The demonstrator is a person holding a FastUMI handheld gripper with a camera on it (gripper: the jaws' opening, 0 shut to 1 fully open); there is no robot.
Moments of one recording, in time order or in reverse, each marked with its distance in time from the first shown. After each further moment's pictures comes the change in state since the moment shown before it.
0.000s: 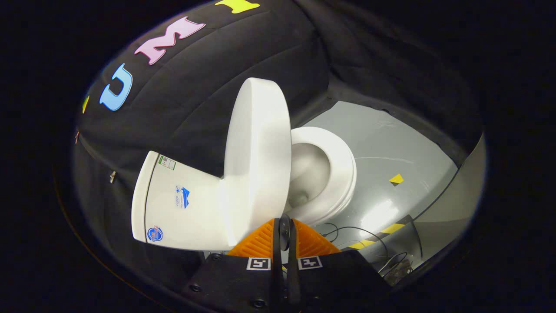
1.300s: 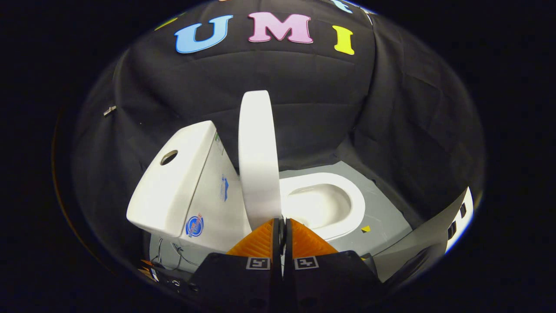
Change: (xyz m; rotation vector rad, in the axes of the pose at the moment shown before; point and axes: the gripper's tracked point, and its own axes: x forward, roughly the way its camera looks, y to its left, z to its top) arm -0.051 0.232 -0.050 -0.460 -0.261 -0.200
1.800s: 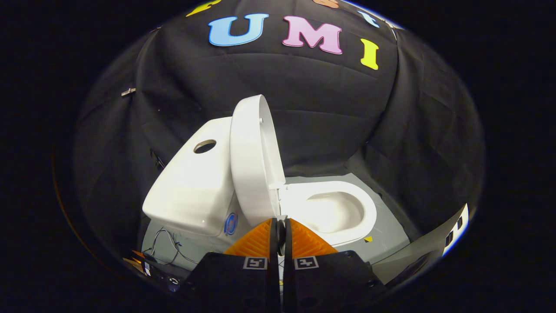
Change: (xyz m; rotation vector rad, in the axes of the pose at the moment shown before) arm -0.007 0.070 -0.009 -0.112 -0.044 0.034
